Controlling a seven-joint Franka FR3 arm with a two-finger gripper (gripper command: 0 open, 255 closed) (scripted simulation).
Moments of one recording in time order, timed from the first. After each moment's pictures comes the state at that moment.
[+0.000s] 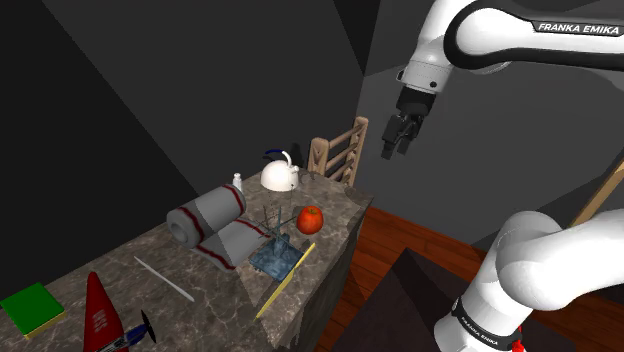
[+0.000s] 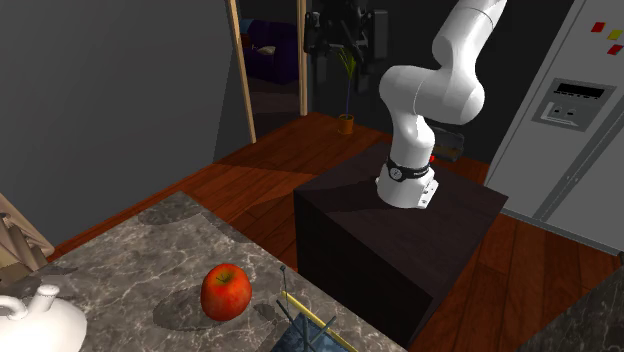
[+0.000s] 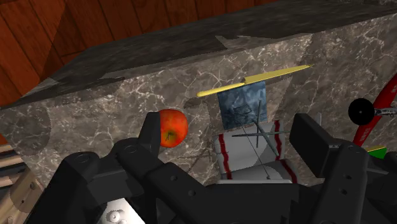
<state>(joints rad) 0.01 -0.78 -0.05 -2.39 0.04 1.67 0.02</state>
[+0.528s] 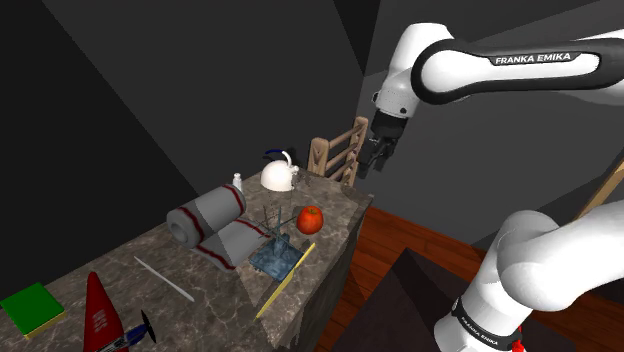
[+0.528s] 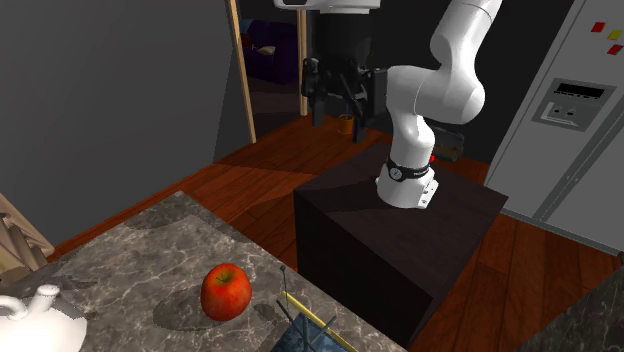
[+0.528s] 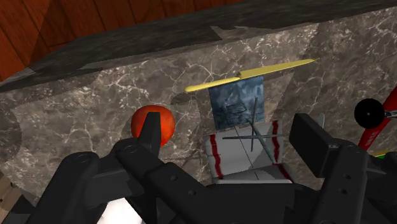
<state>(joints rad) 0.04 -0.69 0.00 -2.49 0.07 1.88 0.06</state>
